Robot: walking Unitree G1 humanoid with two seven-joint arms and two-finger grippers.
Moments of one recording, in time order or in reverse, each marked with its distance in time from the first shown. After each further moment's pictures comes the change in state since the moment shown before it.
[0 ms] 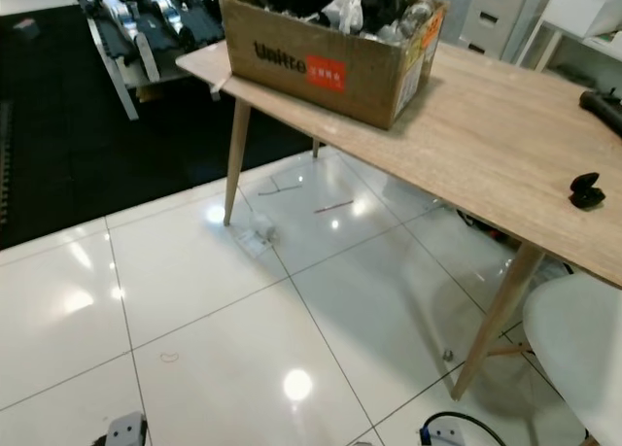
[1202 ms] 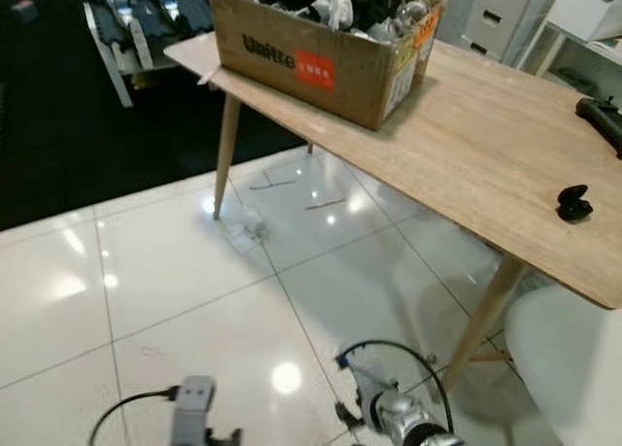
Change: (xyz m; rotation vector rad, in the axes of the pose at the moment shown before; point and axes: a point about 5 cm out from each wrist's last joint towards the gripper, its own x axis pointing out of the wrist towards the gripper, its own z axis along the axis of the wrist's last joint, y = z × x) left arm 0.018 -0.082 0.011 0.365 -0.089 -0.217; right arm -0.023 0.078 0.120 -0.270 -0.365 0.411
